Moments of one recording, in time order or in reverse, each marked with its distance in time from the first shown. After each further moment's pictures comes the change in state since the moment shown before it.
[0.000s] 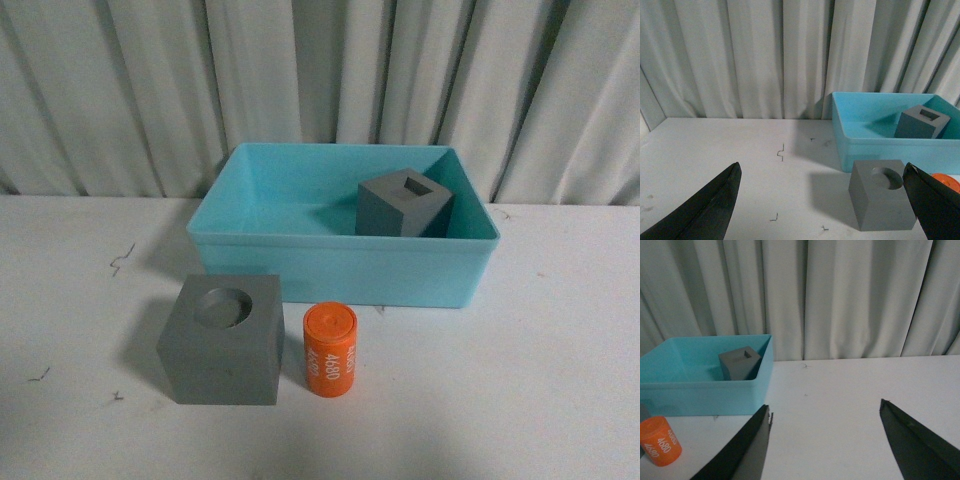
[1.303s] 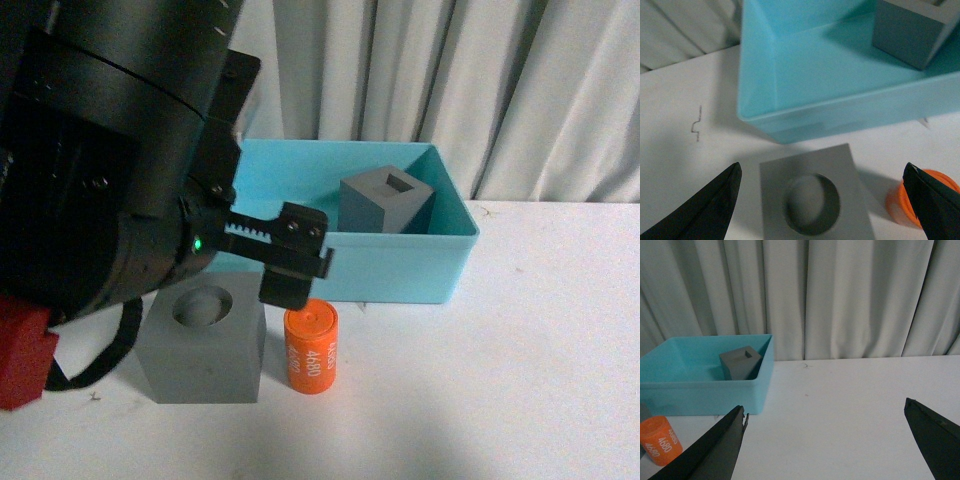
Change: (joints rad) left arm -0.542 1.702 0.820 0.270 -0.482 -0.038; right arm 0.000 0.000 0.000 0.000 -0.002 0.000
